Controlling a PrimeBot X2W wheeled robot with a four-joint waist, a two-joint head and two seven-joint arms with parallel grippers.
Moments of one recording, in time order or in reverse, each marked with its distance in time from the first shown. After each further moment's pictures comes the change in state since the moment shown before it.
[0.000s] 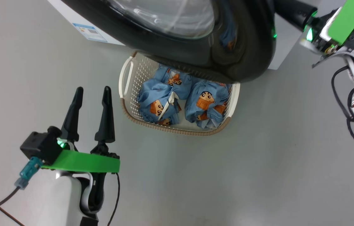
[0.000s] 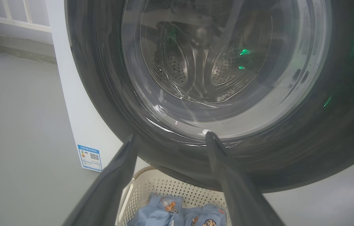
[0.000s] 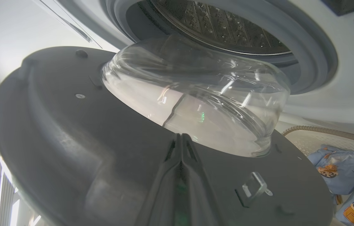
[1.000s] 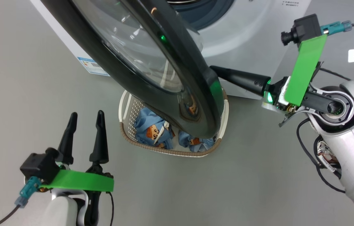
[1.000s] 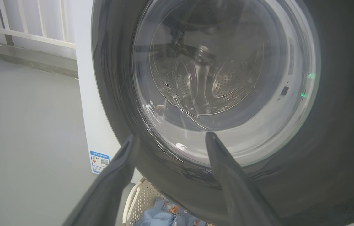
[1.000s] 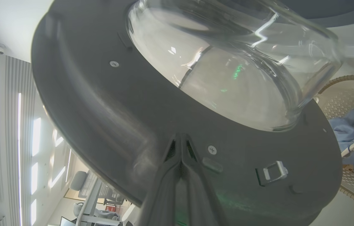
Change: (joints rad) left arm 0.100 0.001 0.049 0.015 0.035 0.000 0.000; right arm 0.216 0.069 0.039 -0.095 0.010 0.000 0.101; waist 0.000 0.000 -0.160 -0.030
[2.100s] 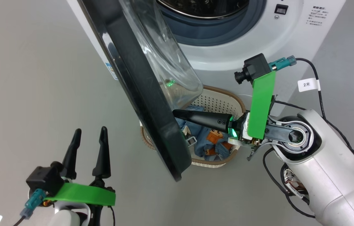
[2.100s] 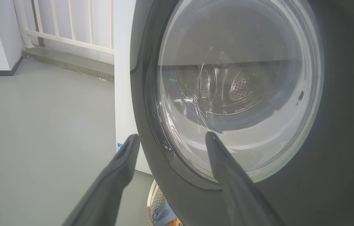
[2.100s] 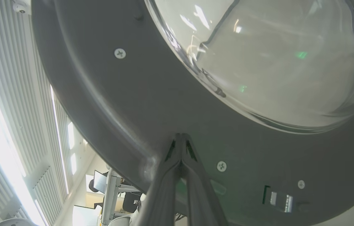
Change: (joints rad) left arm 0.064 0.002 -0.007 0.012 0.000 0.000 0.000; right arm 0.106 0.128 0.062 -0.017 -0.002 0.000 0.065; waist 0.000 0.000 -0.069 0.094
